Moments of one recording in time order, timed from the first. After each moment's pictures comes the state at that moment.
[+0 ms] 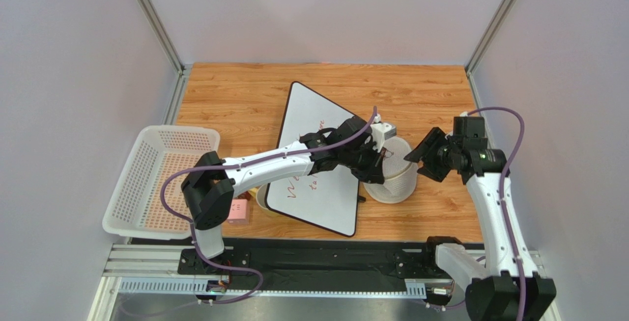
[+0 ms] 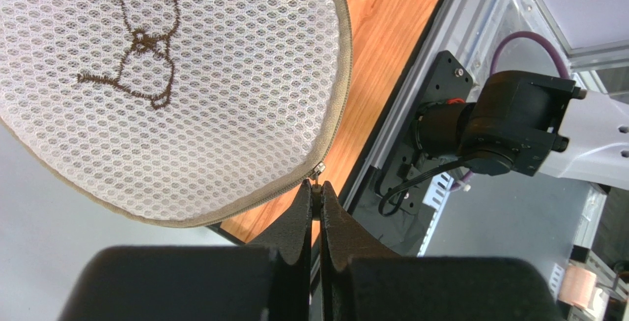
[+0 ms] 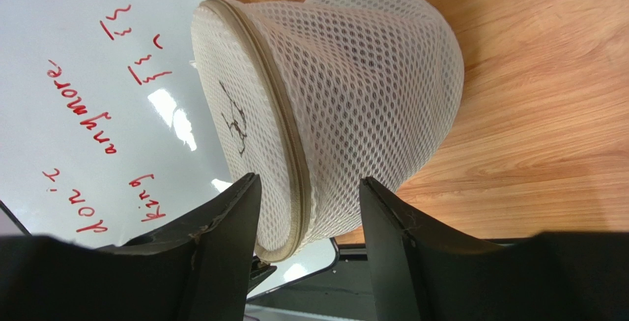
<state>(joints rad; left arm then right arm) -1.05 1.81 1.46 -0.31 0.34 -0.41 -0.03 1.04 1.01 -0.95 -0.25 0.67</state>
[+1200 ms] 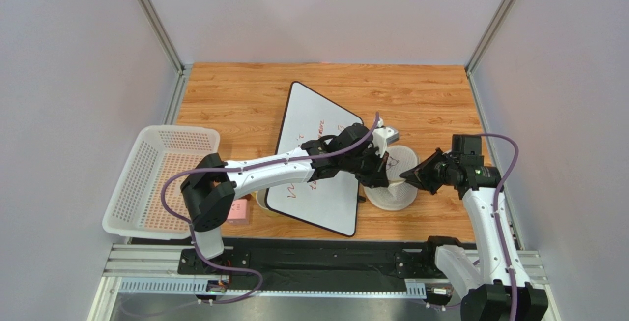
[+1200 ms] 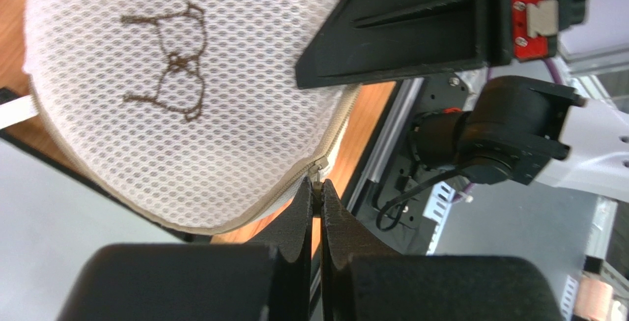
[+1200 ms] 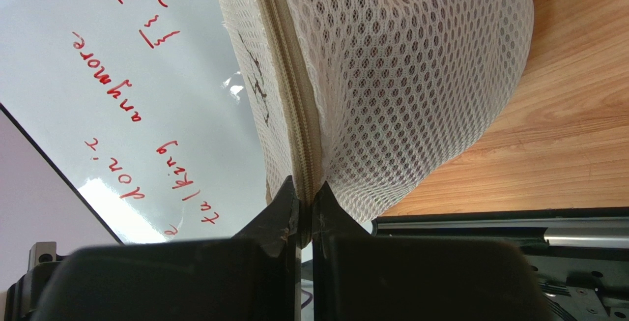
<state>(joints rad) -1.08 1.81 1.41 -0.21 0.30 -0.41 -0.08 0.89 0.79 -0.90 -0.40 0.87</state>
